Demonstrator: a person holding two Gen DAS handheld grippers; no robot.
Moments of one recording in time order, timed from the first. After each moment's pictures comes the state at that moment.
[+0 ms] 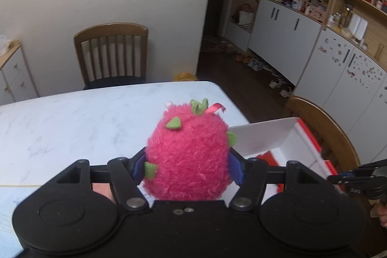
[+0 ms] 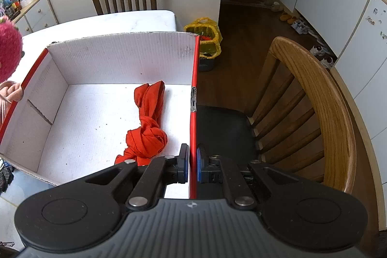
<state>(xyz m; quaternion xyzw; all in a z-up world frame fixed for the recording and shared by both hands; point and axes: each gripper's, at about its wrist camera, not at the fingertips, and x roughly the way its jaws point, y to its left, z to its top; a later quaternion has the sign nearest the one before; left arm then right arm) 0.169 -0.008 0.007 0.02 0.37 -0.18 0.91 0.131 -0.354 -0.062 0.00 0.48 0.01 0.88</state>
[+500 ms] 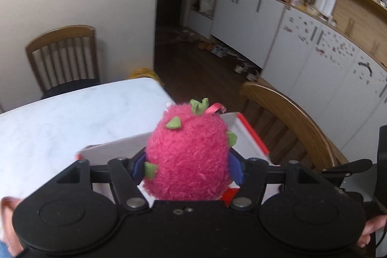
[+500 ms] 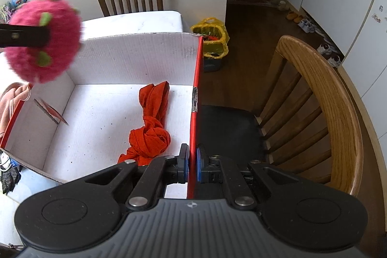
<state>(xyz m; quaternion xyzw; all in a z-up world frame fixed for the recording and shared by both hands) 0.175 -0.124 -0.014 0.05 0.39 -0.26 0.88 0.127 -0.356 -0.060 0.01 0.48 0.02 0.88</state>
